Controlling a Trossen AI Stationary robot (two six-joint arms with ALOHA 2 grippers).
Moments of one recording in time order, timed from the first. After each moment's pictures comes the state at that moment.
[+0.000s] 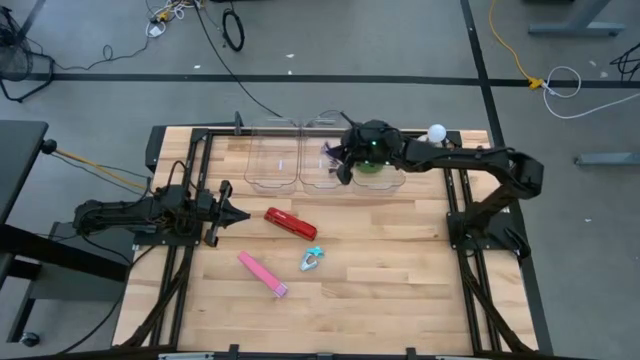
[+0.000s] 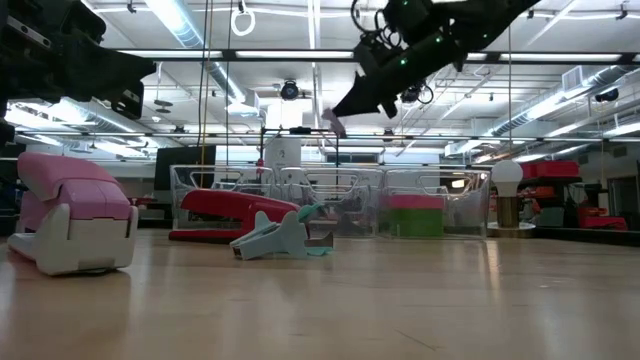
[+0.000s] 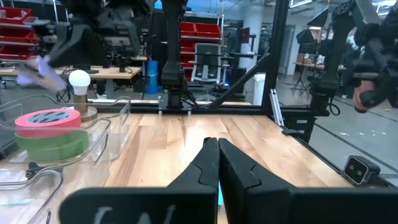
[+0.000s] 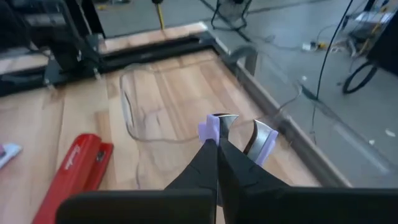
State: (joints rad) left arm 0.04 0.01 0.01 0.06 0.13 -0.07; right arm -0.37 1.56 1.07 0.04 -0.05 0.01
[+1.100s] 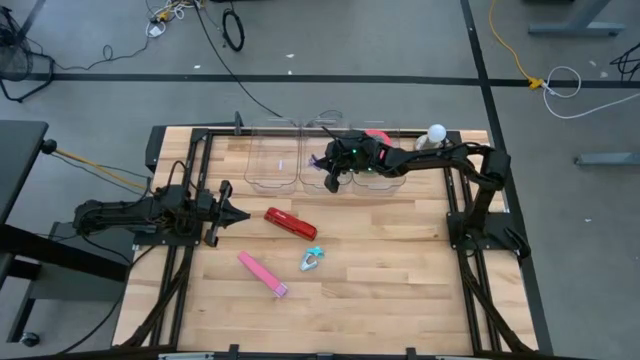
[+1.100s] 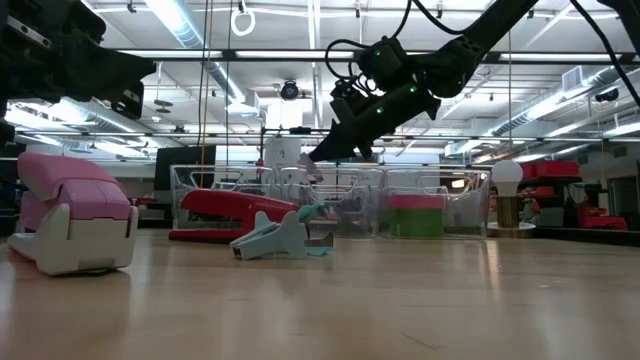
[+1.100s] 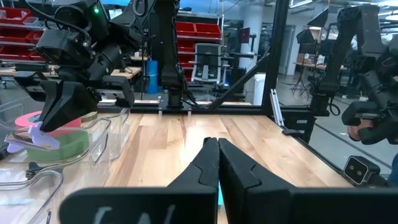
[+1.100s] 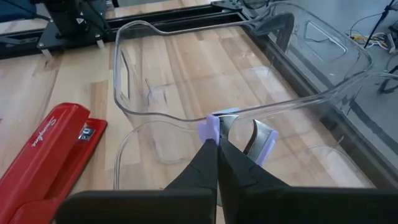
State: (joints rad) left arm 0.04 0.01 0.01 0.06 0.13 -0.07; right arm -0.38 1.82 1.07 0.26 -0.15 -0.05
